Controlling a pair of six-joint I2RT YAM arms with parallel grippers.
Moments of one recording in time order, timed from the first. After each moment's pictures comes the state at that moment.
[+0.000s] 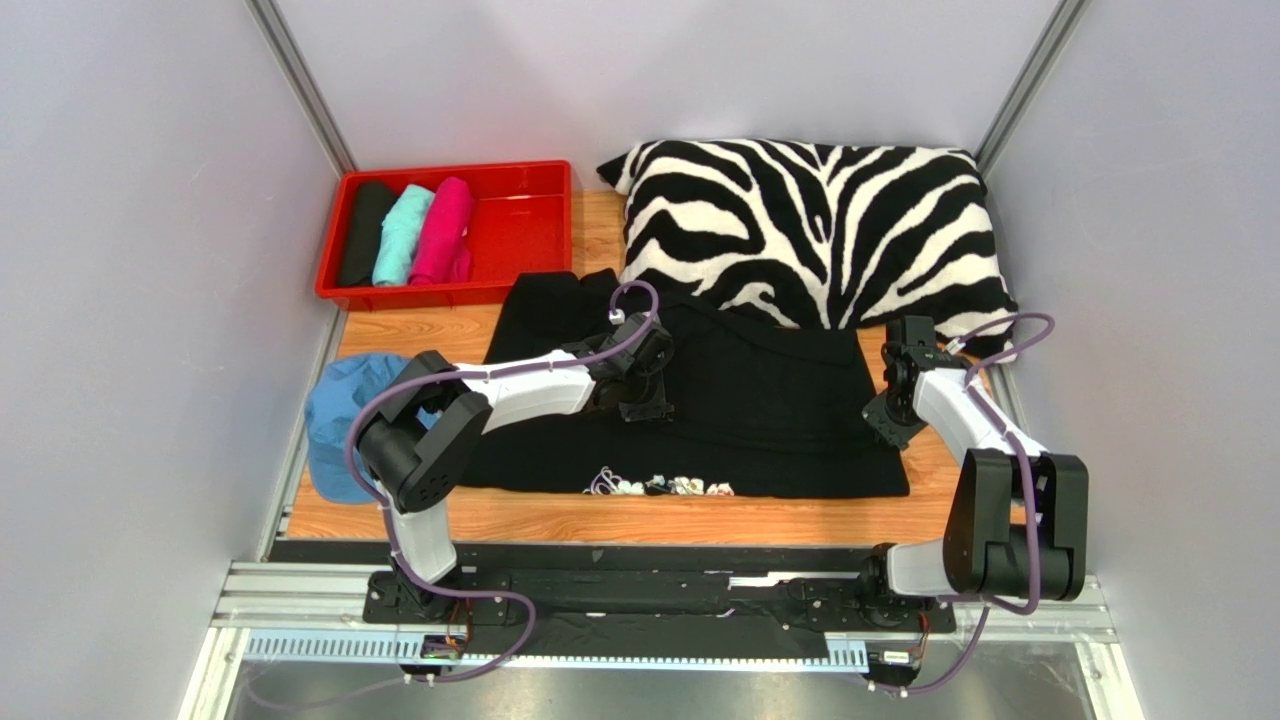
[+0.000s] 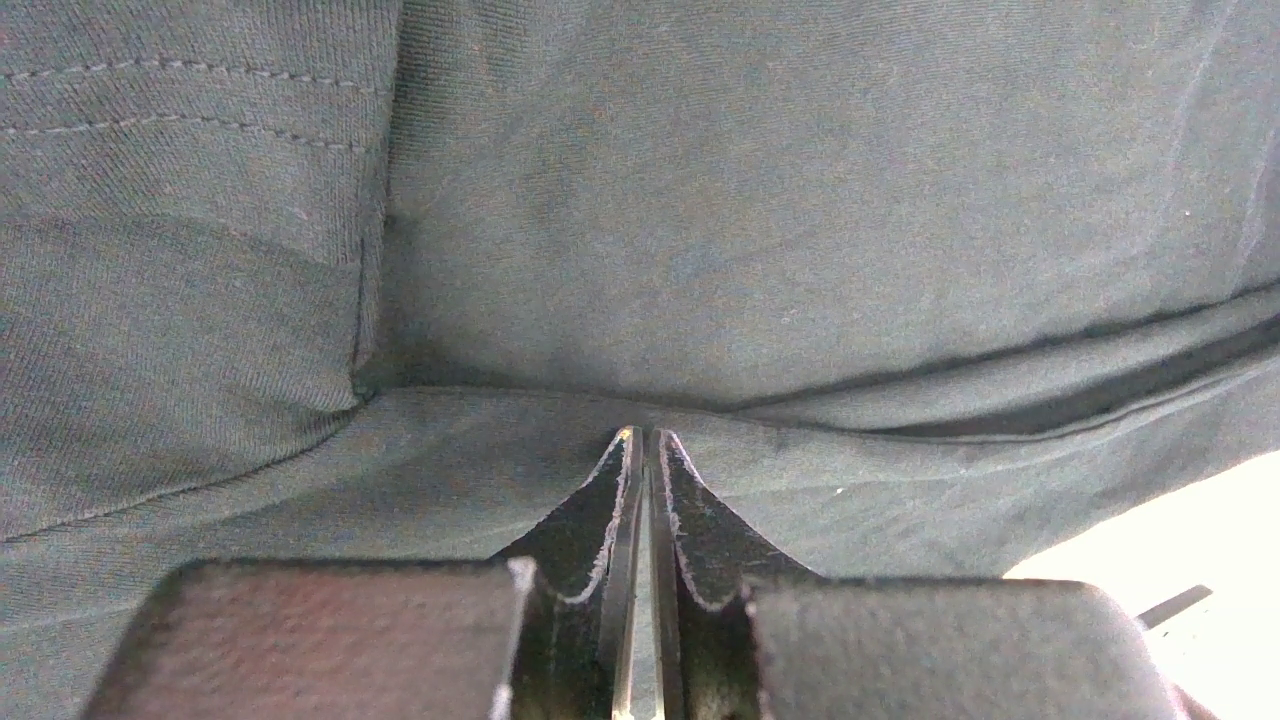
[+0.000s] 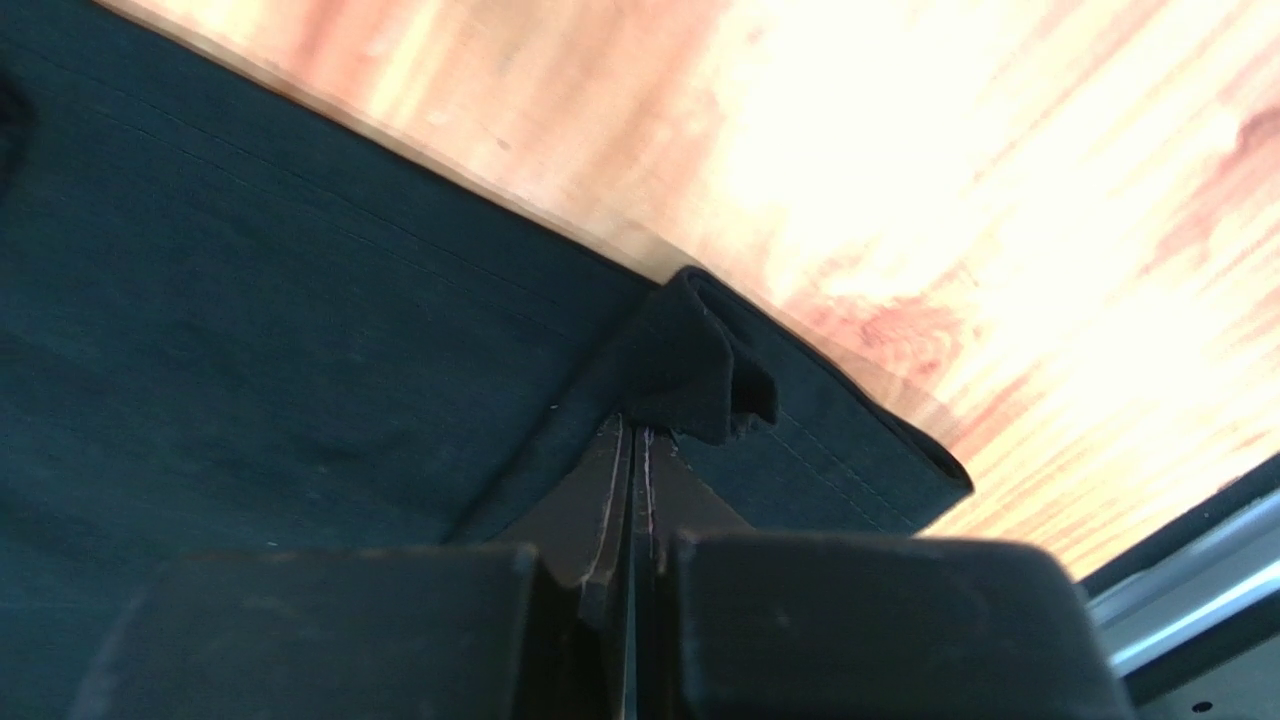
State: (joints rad) left arm -0.79 1.82 1.10 -0.24 0.02 -0.83; right arm -0.08 1.36 0.77 -0.69 0.27 0.85
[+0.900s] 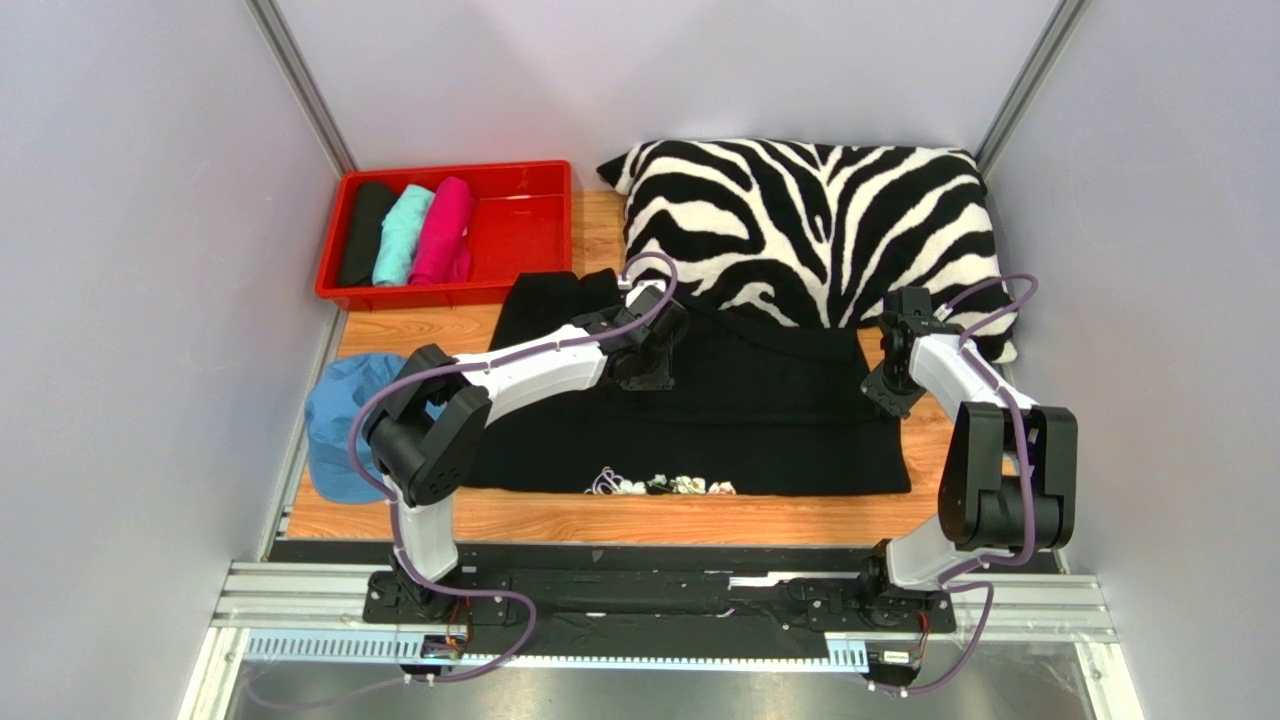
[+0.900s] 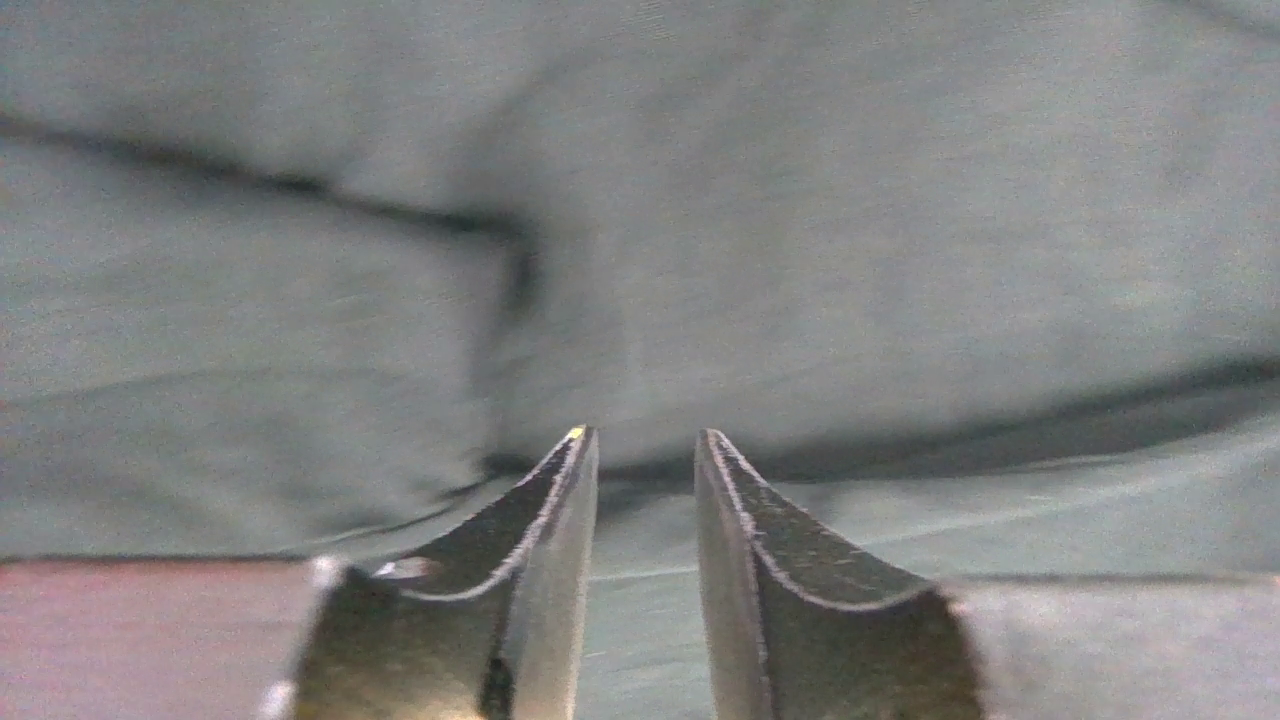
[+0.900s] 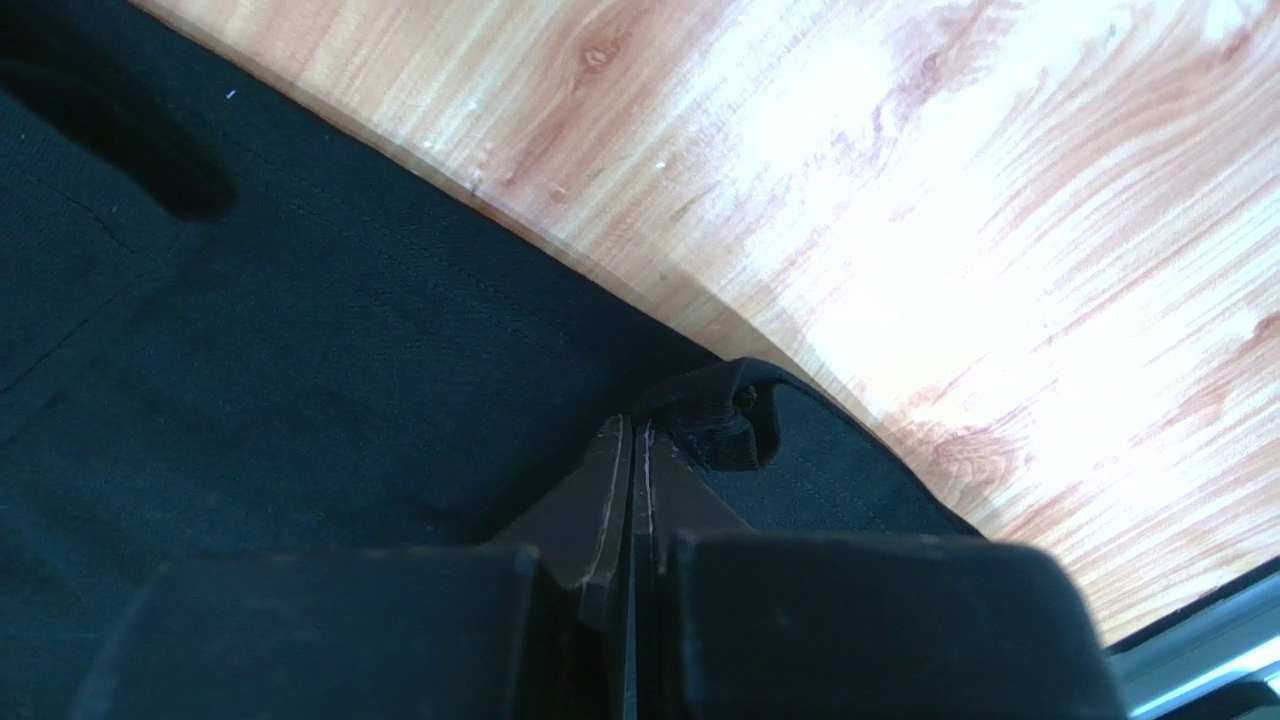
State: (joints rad) left arm -0.79 1.86 1.32 -0.42 -0.18 -0.70; right arm -0.08 1.54 0.94 -0.67 0.27 0.73
